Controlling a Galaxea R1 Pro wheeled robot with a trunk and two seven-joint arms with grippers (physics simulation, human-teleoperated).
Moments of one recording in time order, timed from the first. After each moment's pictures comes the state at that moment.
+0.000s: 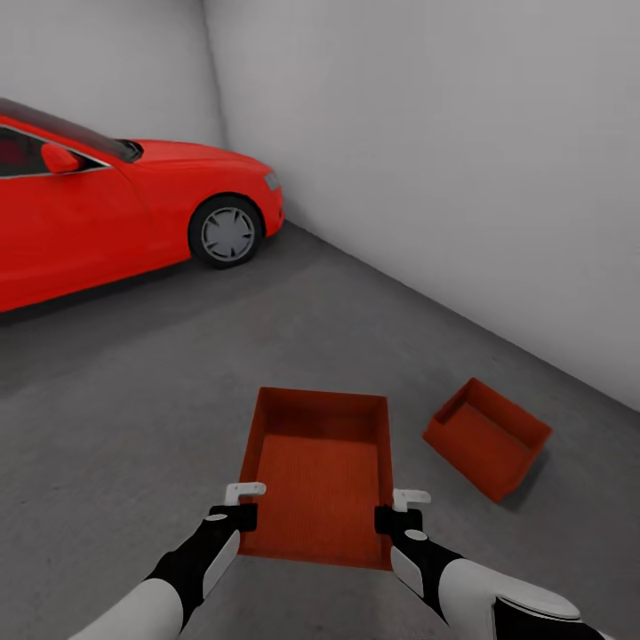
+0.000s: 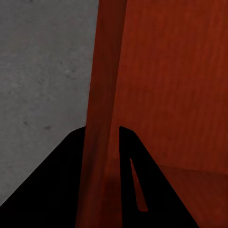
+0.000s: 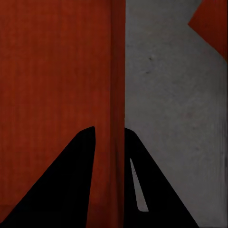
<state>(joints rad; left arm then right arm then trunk) -0.61 -0.06 -0.22 -0.45 0.24 0.21 0.23 -0.76 0.12 1.44 -0.04 -1.47 -0.21 -0.21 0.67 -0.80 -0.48</state>
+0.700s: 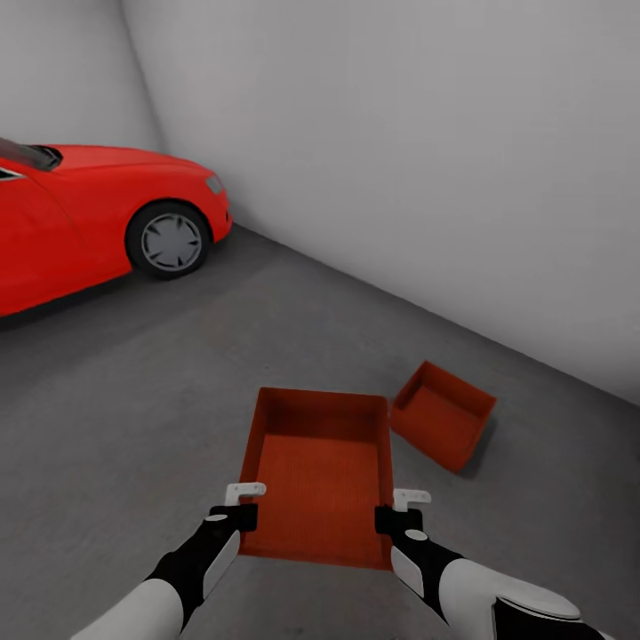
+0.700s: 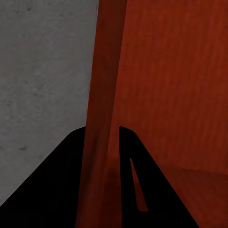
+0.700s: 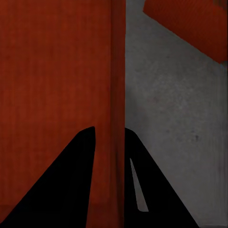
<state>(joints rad) -0.61 -0.07 -0.22 -0.45 0.24 0.20 0.23 -0.76 0.12 1.44 -0.04 -1.47 -0.21 -0.21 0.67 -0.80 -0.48</state>
